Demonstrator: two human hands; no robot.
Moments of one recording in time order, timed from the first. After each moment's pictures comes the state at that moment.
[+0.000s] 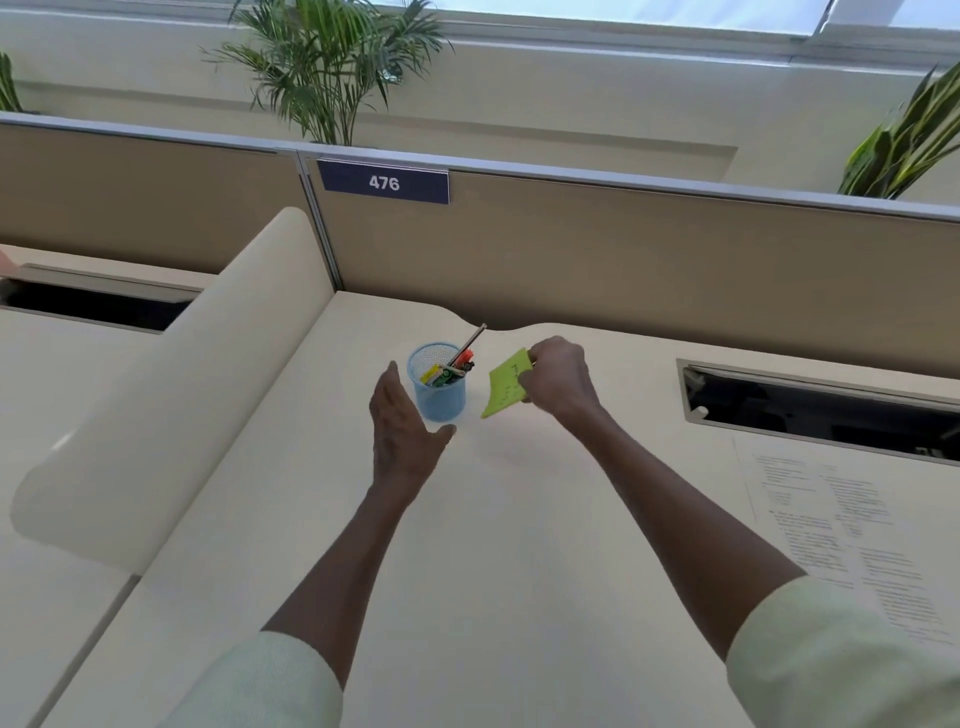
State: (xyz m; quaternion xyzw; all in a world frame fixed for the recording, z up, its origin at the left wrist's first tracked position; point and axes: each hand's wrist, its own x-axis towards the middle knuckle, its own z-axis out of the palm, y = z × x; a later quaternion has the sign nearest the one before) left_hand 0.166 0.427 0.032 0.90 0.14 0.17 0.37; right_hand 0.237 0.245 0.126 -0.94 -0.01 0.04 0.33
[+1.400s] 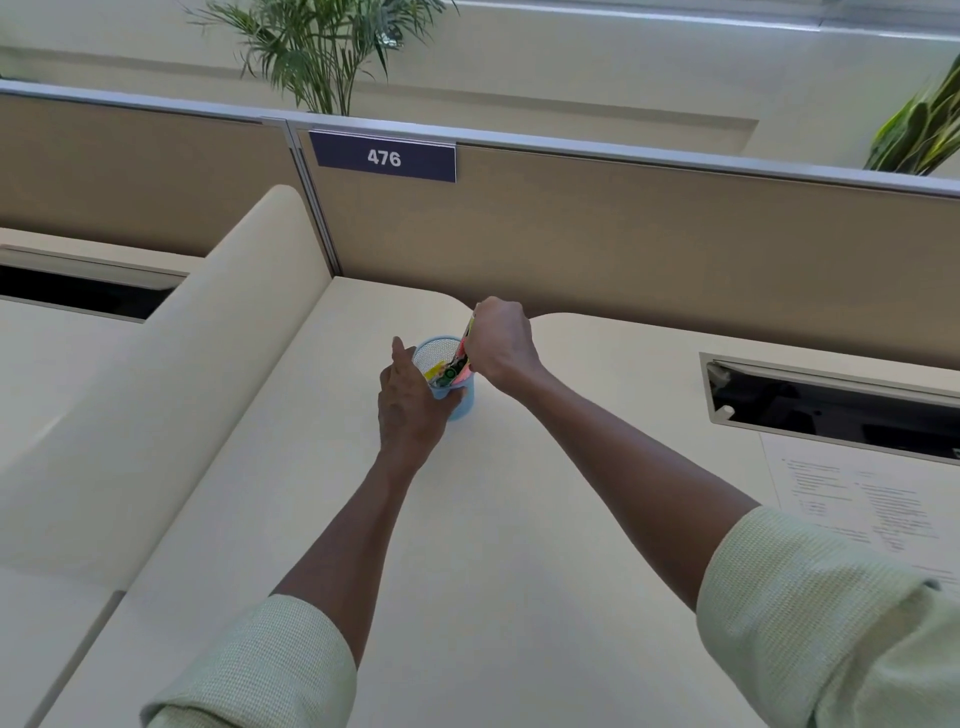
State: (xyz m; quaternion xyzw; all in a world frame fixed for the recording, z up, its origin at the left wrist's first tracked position) left_hand 0.227 0.437 0.025 0.90 0.18 0.14 0.38; right_hand 0.282 0.329 0.124 -0.95 -0.06 0.02 0.30
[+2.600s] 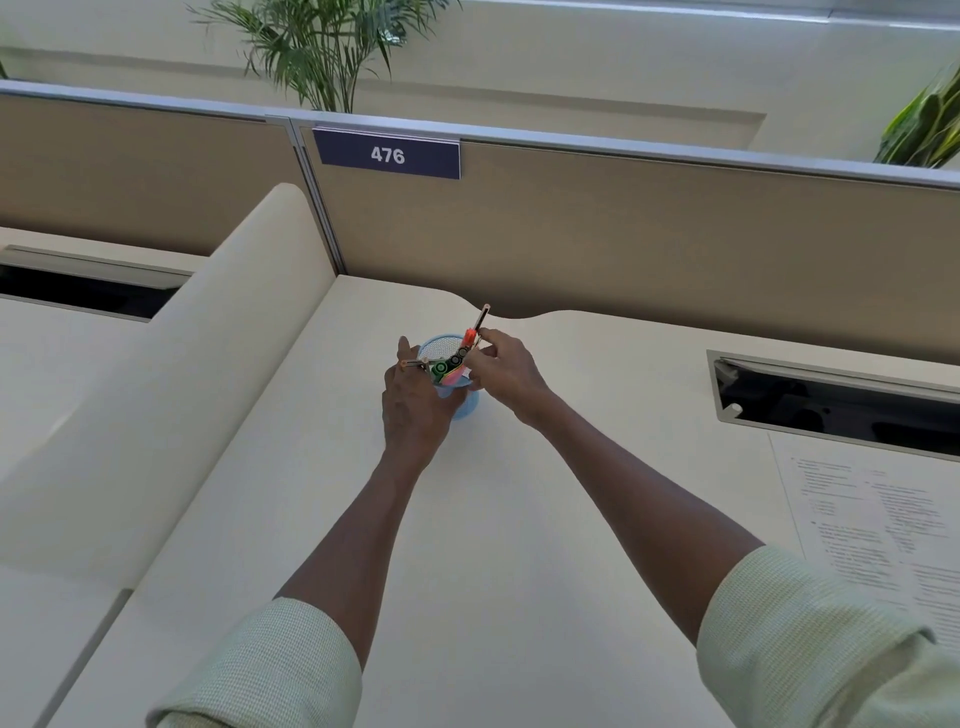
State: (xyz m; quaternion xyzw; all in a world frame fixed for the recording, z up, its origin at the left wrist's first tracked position) left_hand 0.229 0.437 0.028 0.92 0.17 0.13 0.34; right_hand 0.275 0.317 0.075 -0.83 -0.03 0.15 0.53
